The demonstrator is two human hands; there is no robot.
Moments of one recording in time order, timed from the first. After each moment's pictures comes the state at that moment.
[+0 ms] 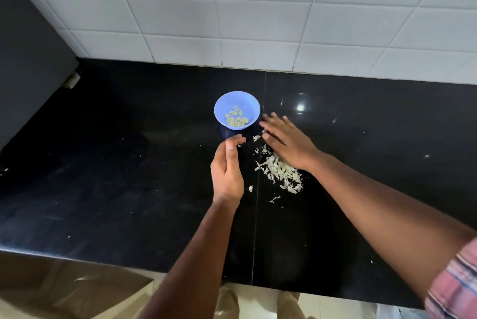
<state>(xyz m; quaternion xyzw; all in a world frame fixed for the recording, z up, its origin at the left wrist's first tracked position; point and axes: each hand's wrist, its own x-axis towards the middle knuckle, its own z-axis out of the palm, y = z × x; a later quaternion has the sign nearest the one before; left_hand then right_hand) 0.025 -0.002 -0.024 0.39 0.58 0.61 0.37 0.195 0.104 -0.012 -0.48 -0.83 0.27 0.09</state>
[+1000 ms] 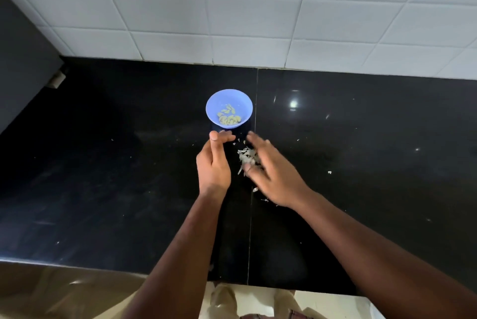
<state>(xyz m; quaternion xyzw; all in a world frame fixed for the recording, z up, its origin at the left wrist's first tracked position) 0.007 0.010 -0.018 0.40 0.60 0.58 0.36 0.171 0.021 -0.014 -0.47 -0.79 0.32 0.22</state>
